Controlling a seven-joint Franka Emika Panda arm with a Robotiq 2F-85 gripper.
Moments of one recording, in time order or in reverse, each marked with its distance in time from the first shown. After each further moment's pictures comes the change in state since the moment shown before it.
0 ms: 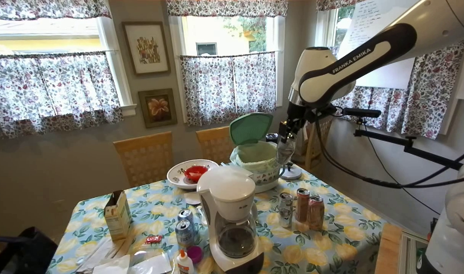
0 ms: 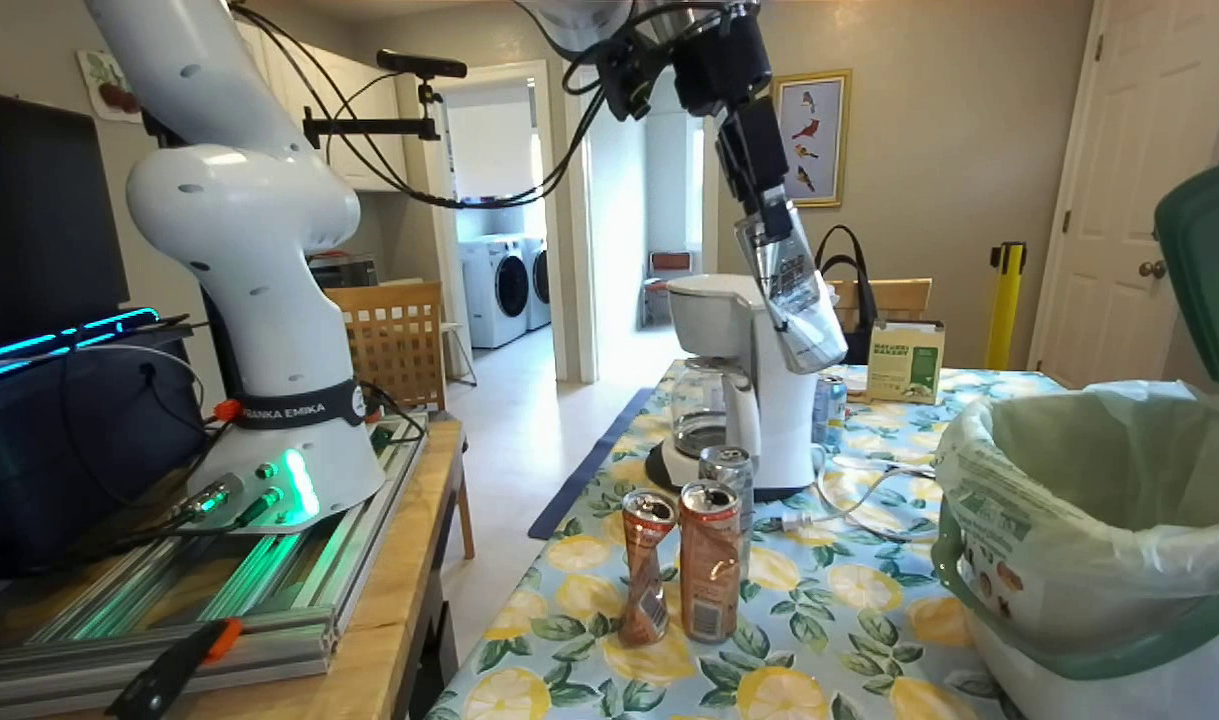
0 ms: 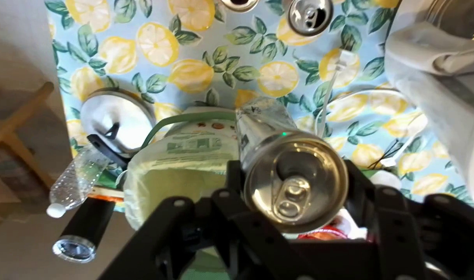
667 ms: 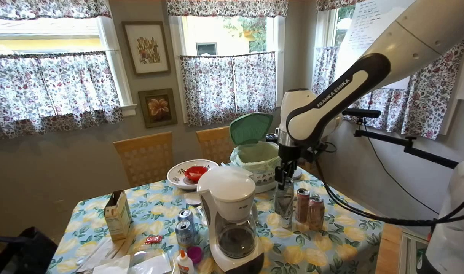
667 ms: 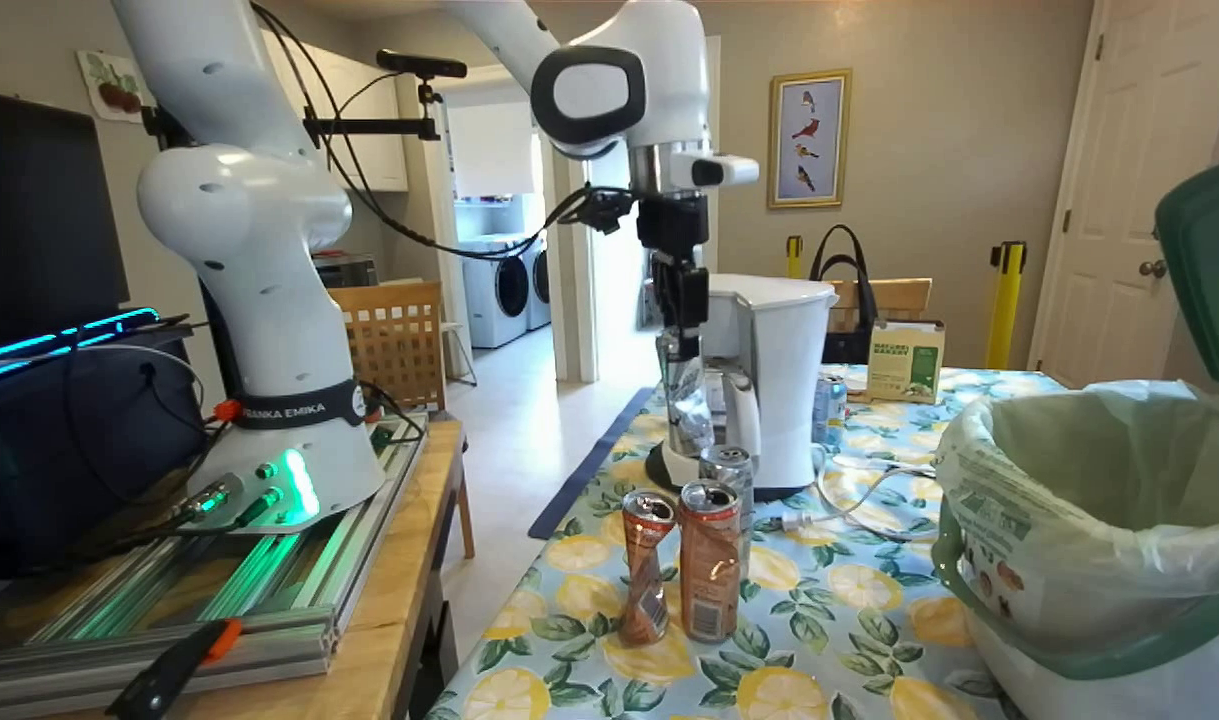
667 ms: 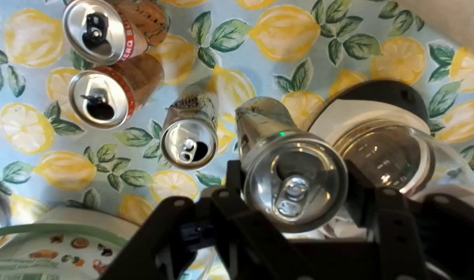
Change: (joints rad) arm 0.131 0.130 0.065 -0.151 0.162 0.019 -0.139
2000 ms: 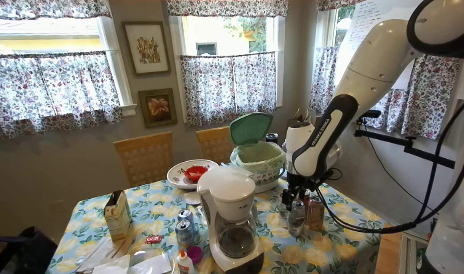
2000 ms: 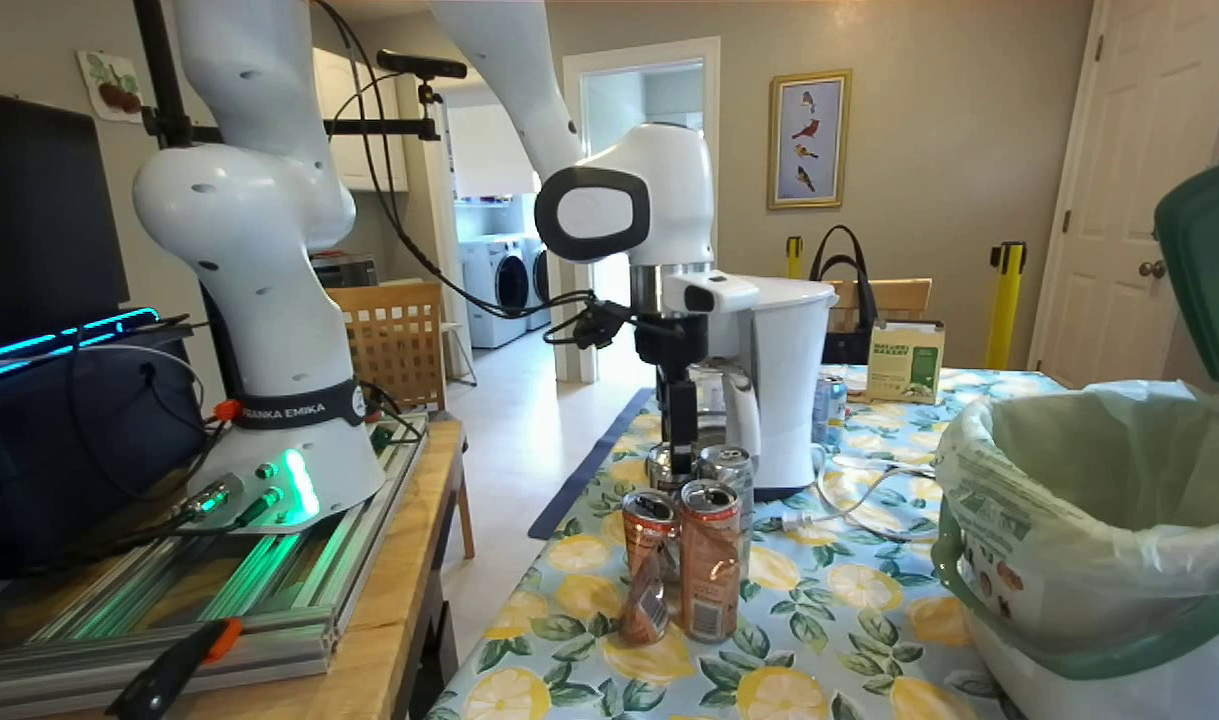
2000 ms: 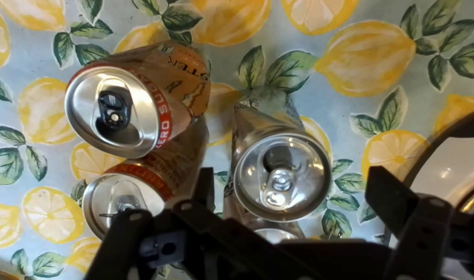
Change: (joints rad) arm -0.048 0.310 -0.062 -0.038 -0.145 0.294 0.164
